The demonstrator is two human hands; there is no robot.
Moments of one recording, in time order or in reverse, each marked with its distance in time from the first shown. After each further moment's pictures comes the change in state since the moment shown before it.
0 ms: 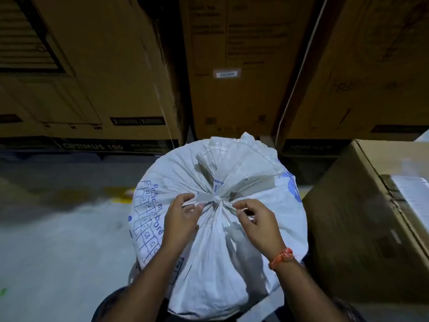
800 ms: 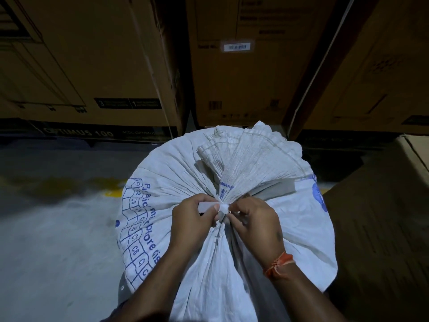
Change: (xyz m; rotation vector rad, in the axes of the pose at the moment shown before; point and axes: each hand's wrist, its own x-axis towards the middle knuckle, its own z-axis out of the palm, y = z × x) left_hand 0.055 -0.017 0.034 0.037 -0.051 -0.041; right_hand 0.059 0.032 0.046 -0.455 0.034 -0.229
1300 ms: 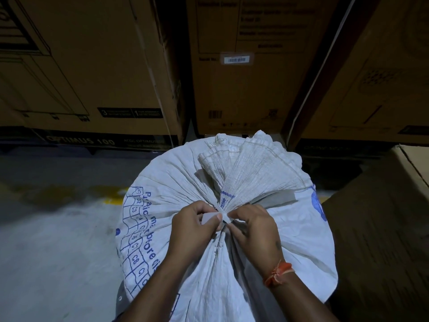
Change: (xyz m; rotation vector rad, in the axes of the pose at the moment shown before) left_hand -0.006 0.009 -0.006 -0.113 -0.086 -0.021; right_hand 0.001 0.001 0.001 0.026 -0.014 -0.033
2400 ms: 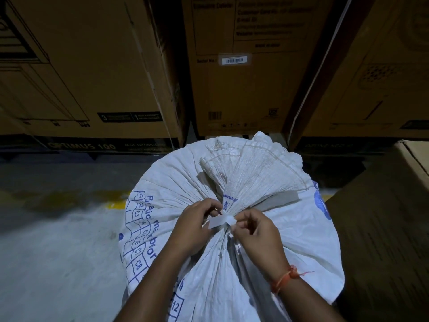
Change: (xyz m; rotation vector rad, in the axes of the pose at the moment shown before) left_hand 0.036 -0.018 -0.015 0.456 -0.232 0.301; right_hand -0.010 -0.009 0.006 0.617 -0.048 0.557
